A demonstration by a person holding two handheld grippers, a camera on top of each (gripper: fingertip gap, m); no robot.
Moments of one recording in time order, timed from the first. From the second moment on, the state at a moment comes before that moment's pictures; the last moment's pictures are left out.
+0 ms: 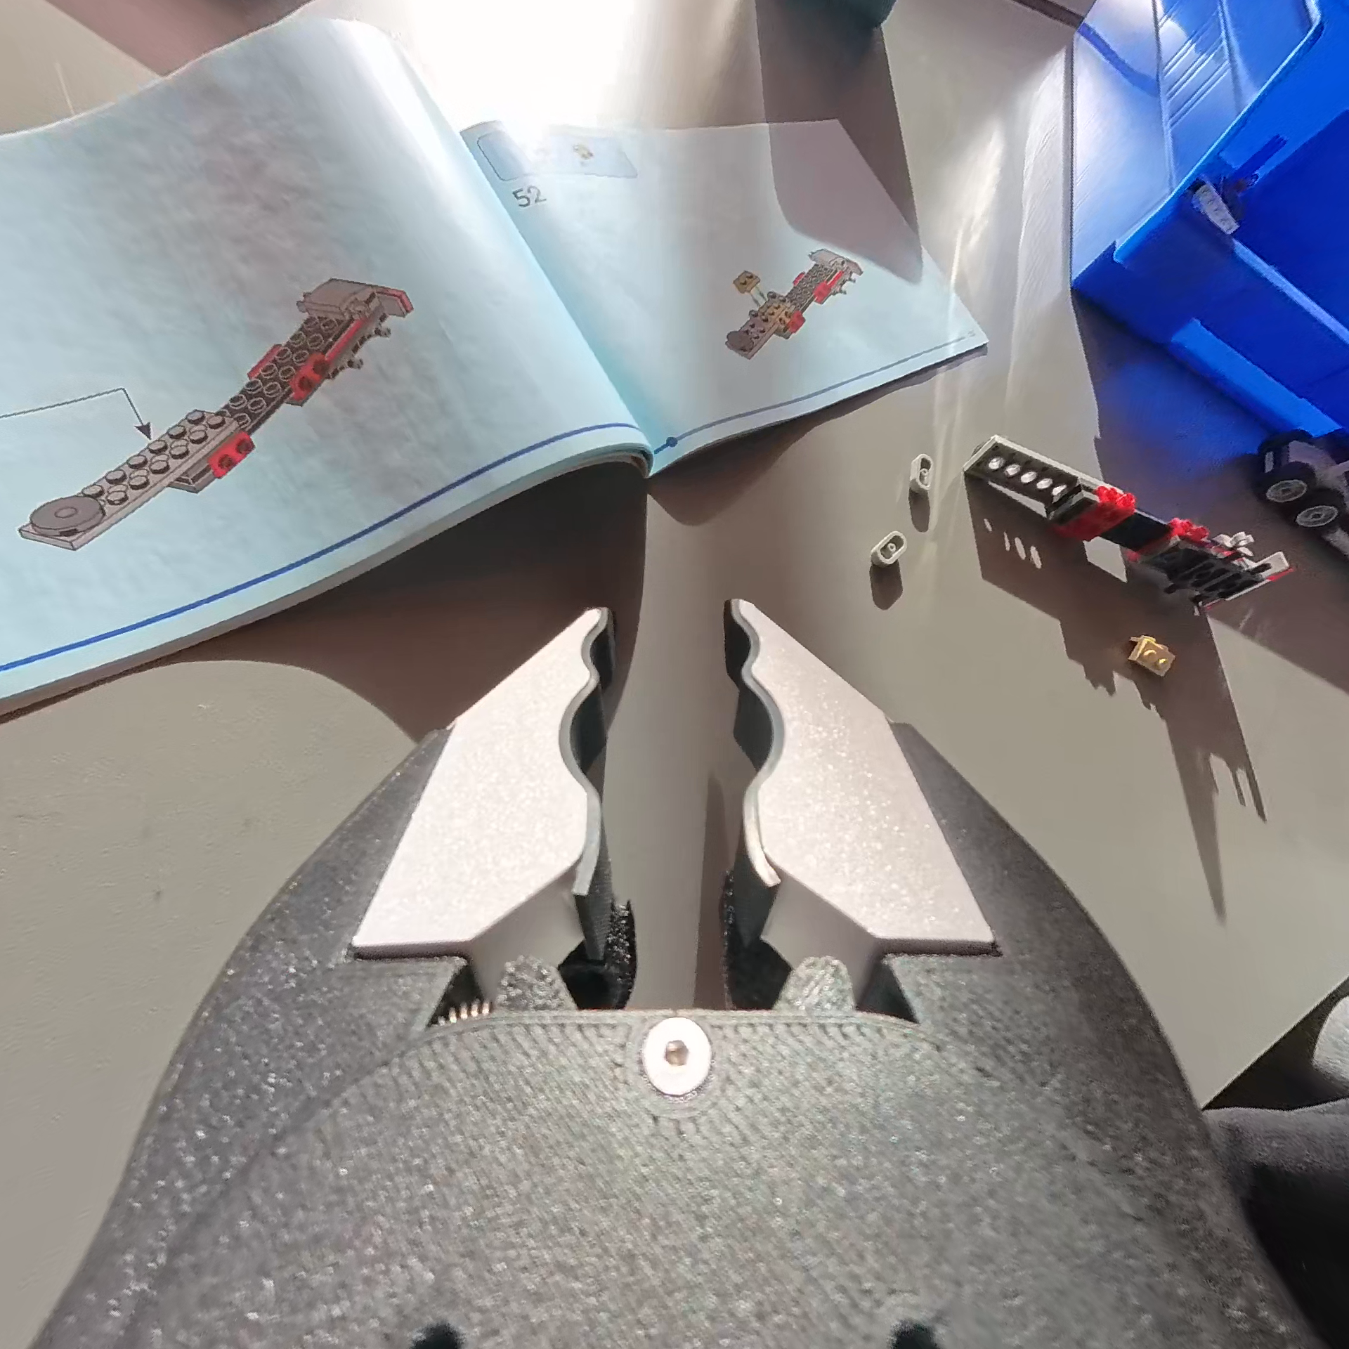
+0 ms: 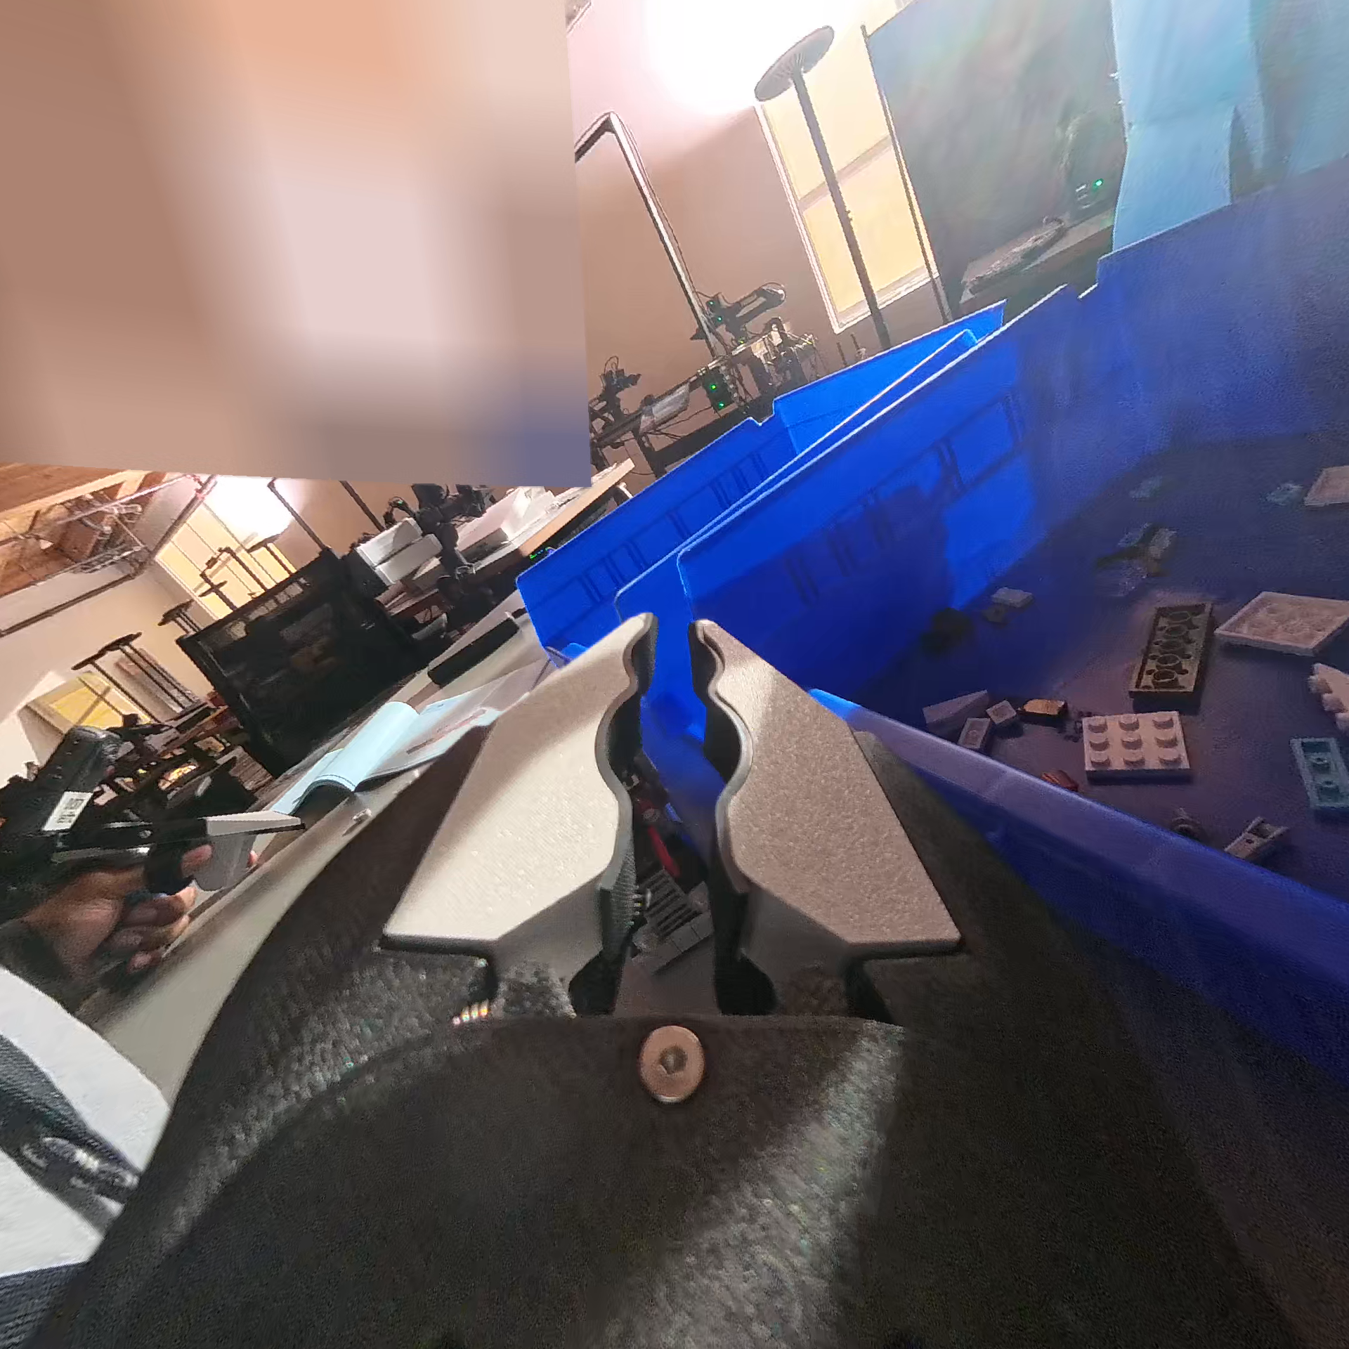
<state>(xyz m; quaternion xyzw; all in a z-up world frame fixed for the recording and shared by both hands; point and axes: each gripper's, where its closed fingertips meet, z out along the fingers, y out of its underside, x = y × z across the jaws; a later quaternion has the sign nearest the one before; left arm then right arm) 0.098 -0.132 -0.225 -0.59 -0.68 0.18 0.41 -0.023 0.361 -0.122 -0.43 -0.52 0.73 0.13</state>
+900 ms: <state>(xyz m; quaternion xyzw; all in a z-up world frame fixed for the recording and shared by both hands) 0.098 -0.140 -0.226 -0.57 -0.69 0.21 0.39 -0.028 0.412 -0.127 -0.48 -0.48 0.72 0.17</state>
